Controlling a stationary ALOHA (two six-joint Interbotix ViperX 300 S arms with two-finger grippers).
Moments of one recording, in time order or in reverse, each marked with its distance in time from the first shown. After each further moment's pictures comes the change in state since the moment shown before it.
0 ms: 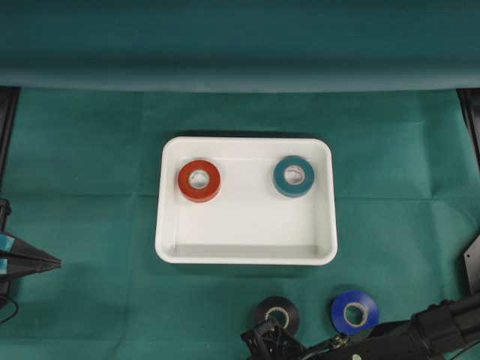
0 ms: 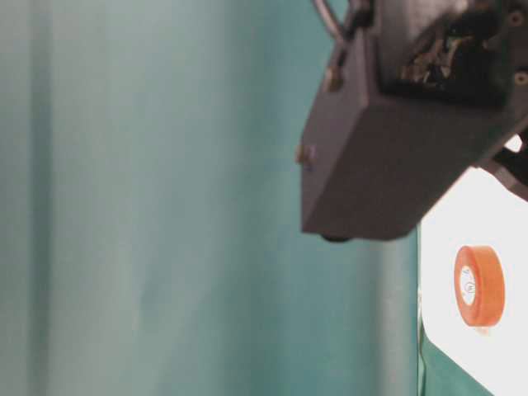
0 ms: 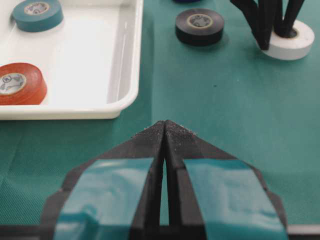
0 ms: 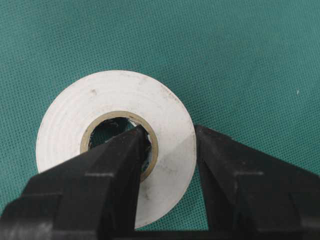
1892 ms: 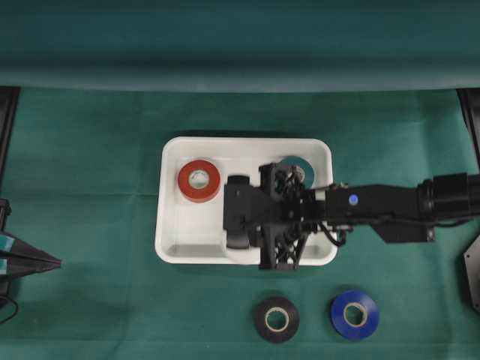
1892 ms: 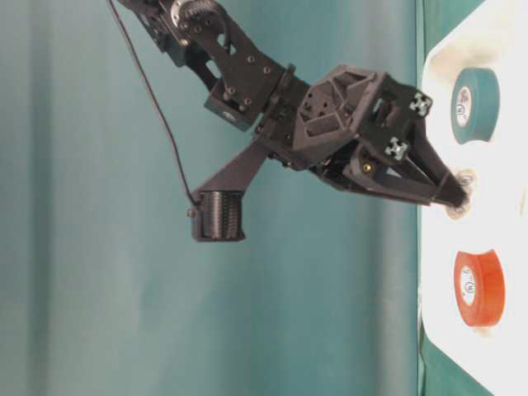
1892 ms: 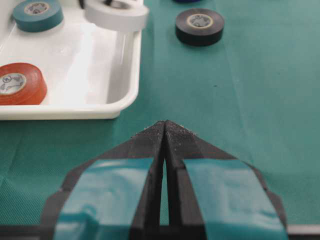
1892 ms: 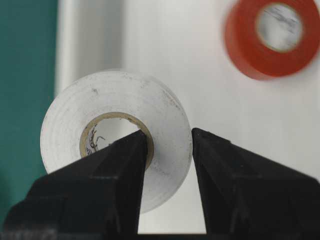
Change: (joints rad) left arm 0.000 0.000 0.000 0.000 -0.002 0.000; right arm -0.480 -0.175 -0.017 -0.018 0.202 0.000
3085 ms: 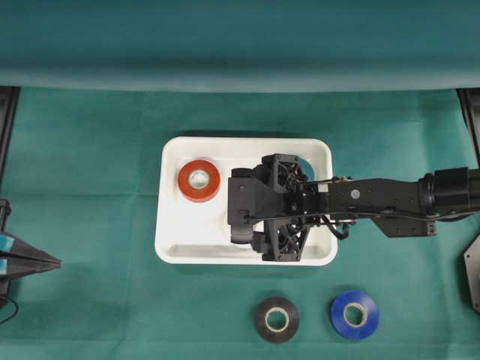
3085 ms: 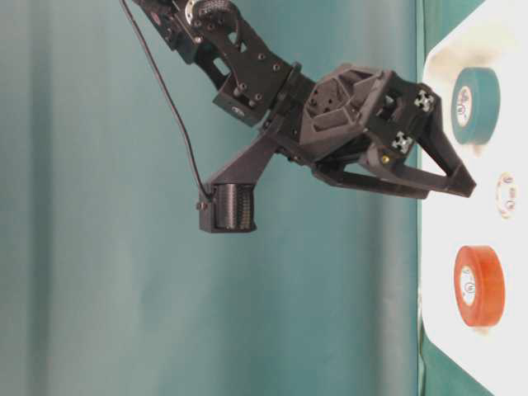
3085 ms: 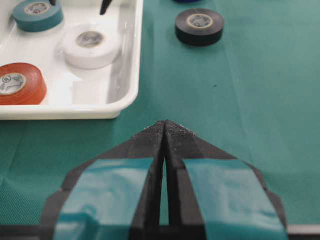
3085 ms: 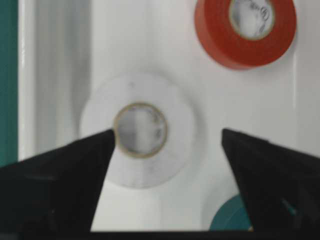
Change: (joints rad) left arm 0.000 -0.002 0.000 0.000 0.000 0.000; right arm -0.014 0.000 0.020 -0.060 -0.029 0.003
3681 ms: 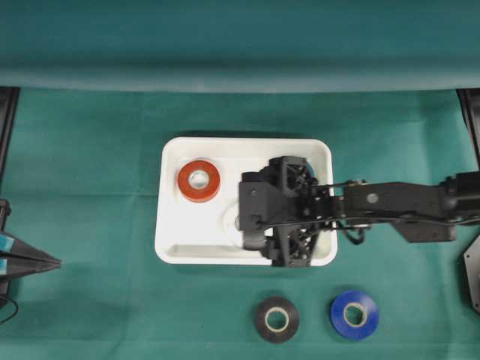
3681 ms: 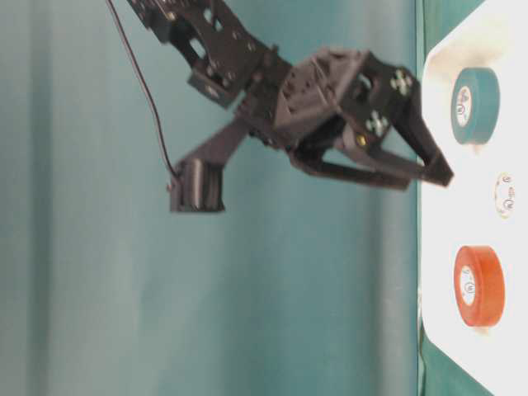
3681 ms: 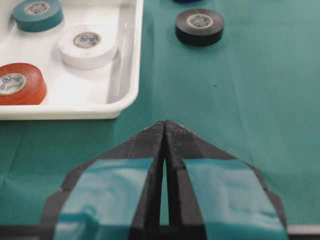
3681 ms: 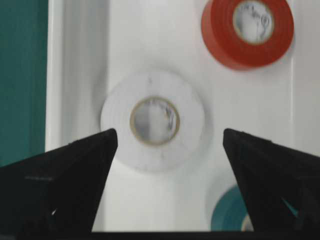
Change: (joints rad) left arm -0.002 0.002 0.000 0.002 0.000 0.000; right arm 0.025 -0.091 0.054 0.000 0.021 0.000
